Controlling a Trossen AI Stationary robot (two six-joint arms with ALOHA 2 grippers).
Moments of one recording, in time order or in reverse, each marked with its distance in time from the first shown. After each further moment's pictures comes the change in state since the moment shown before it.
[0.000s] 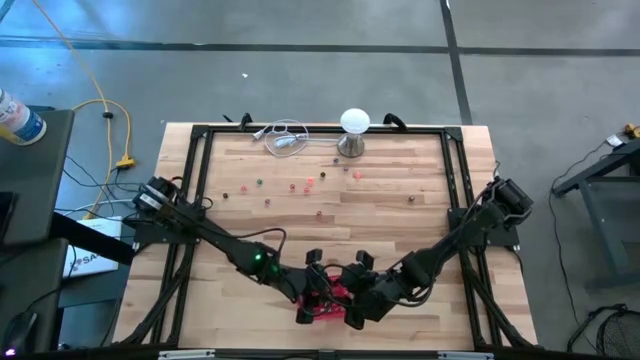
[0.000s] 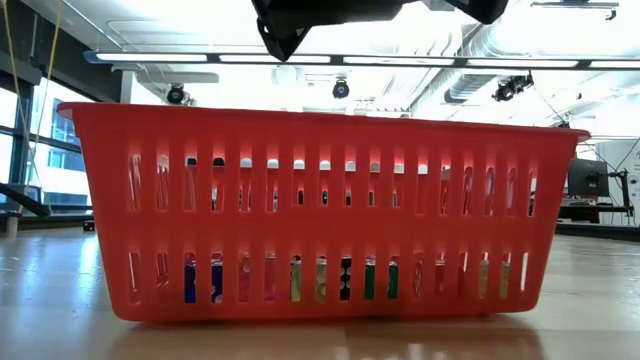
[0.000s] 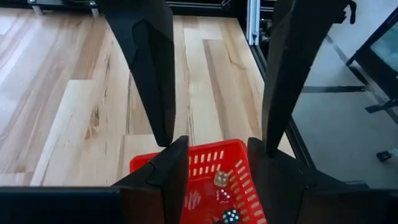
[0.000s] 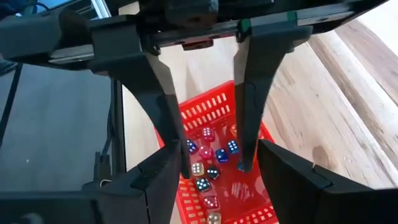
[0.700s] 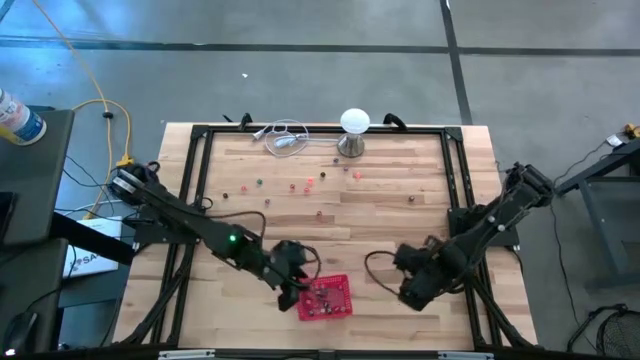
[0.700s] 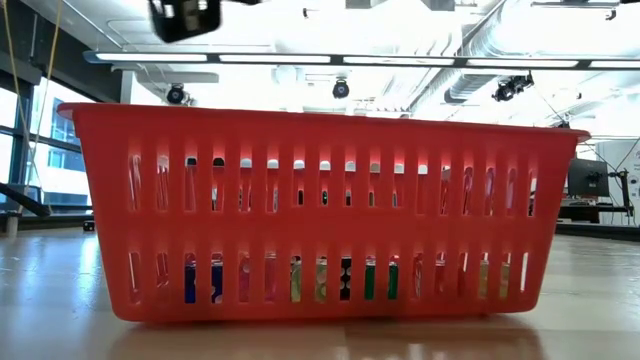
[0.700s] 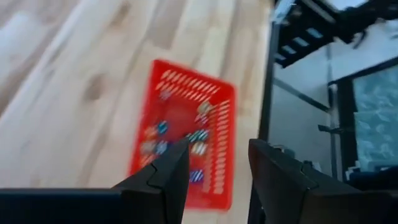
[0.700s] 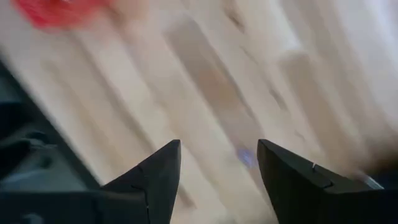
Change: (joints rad) left arm 0.011 -0.237 0.002 -0.465 0.100 -0.554; right arm 0.096 -0.225 0.000 -0.889 -0.314 0.482
